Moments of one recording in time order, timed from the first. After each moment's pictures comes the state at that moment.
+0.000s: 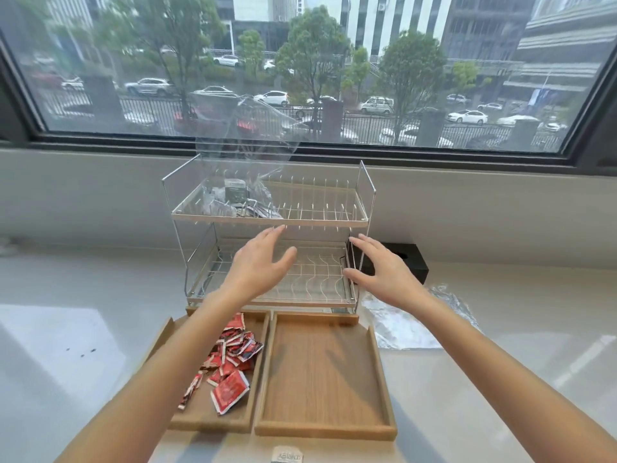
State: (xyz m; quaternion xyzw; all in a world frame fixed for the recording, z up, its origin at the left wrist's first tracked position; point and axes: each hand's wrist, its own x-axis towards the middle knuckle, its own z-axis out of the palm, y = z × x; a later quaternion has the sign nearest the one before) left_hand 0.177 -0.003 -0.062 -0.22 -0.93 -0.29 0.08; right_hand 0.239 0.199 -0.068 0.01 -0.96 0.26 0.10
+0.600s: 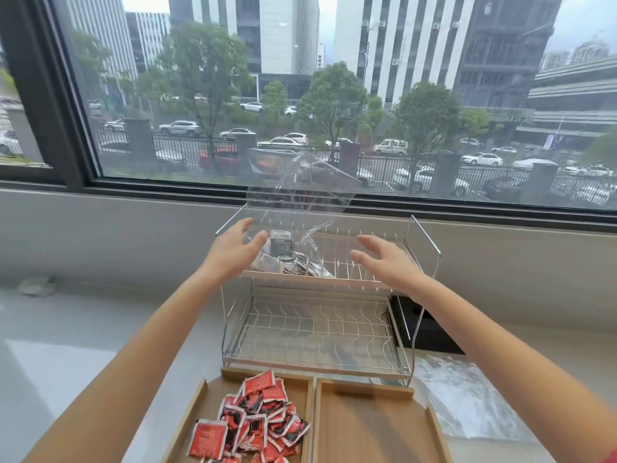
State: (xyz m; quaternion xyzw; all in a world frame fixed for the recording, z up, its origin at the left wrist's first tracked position) left_hand 0.067 -0.105 0.004 -0.12 -0.90 -0.41 0.10; right_hand 0.116 0.139 -0.007 0.01 -0.93 0.34 0.10
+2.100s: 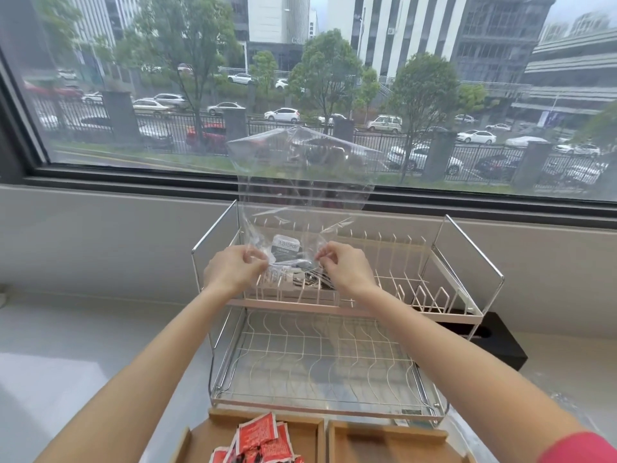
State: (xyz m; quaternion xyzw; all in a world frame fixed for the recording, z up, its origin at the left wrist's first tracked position) left_hand -0.061 -0.092 -0.057 -0.03 -0.94 -0.34 0.06; right_hand -0.021 0.087 -0.056 -0.07 -0.92 0.35 0.15
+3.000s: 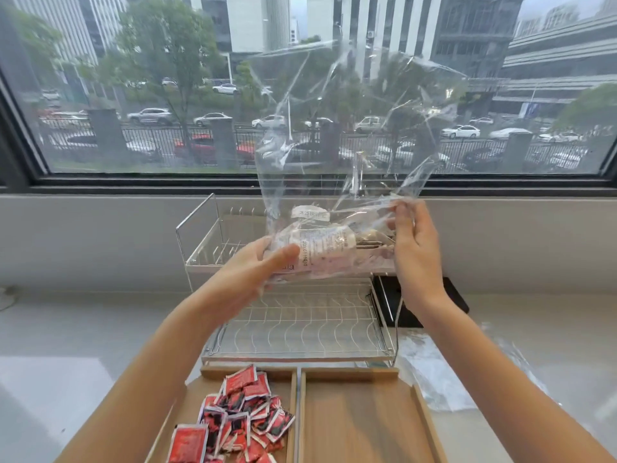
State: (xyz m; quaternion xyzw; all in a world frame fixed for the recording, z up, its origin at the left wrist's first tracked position) left_hand 0.111 -0.060 -0.007 -0.28 -0.72 -0.62 -0.18; right_hand 0.165 0.141 -0.003 -0.02 -0.71 0.60 0.37
